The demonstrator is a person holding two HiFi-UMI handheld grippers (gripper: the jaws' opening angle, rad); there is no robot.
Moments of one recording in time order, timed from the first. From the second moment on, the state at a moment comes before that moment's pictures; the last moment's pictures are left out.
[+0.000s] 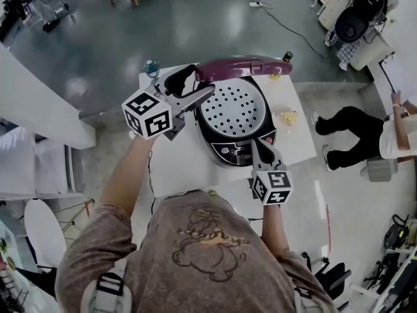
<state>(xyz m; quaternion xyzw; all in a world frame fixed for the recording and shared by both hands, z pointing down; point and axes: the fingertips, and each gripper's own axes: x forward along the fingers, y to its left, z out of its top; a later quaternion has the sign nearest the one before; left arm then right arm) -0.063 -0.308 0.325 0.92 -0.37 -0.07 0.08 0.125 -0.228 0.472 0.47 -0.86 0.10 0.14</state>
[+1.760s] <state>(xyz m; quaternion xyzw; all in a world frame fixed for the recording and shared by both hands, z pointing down) -0.031 -0.242 0.405 0.94 -0.32 -0.02 0.14 0.132 -0.232 0.436 0.49 -0.86 0.08 0.09</state>
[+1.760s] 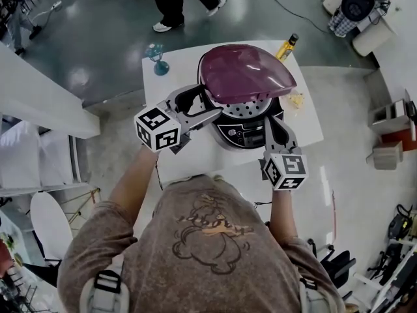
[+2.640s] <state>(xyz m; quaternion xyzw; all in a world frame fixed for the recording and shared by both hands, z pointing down) -0.032 -0.242 0.404 0.94 -0.32 -0.02 0.15 0.100 -0.287 0.347 0.44 -0.89 0.03 0.06</state>
